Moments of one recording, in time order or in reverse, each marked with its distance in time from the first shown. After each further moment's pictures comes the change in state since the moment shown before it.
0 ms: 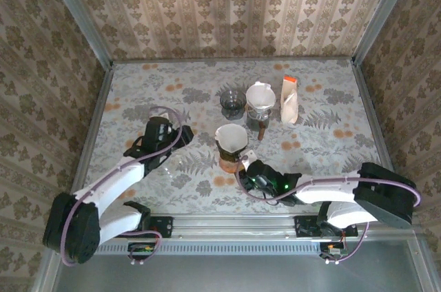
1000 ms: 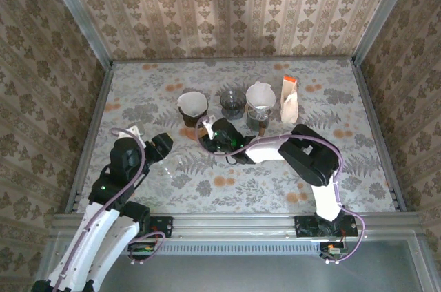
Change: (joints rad) left arm 0.051 -0.589 0.002 -0.399 -0.004 -0.065; right arm -0.208 0.648 0.649 0.111 -0.263 -0.153
